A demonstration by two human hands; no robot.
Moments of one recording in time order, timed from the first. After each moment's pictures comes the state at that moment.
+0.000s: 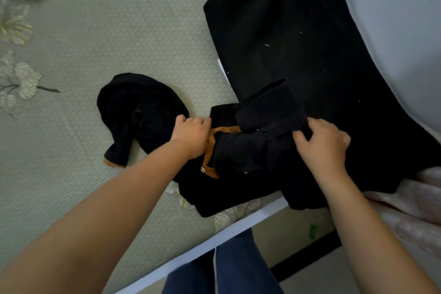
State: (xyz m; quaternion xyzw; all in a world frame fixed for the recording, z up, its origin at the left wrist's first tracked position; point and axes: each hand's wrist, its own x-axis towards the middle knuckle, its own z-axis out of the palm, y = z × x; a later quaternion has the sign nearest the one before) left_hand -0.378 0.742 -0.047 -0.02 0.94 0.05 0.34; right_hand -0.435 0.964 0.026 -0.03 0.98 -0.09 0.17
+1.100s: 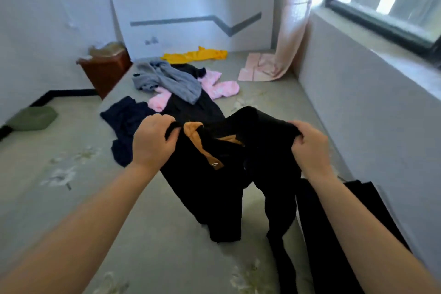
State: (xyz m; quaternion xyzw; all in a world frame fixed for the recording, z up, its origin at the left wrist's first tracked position) left_hand -0.217 0.588 0.338 -0.27 0.88 0.00 -0.38; right_hand -0.434 0.766 0.313 -0.37 0.80 -0.45 -0.12
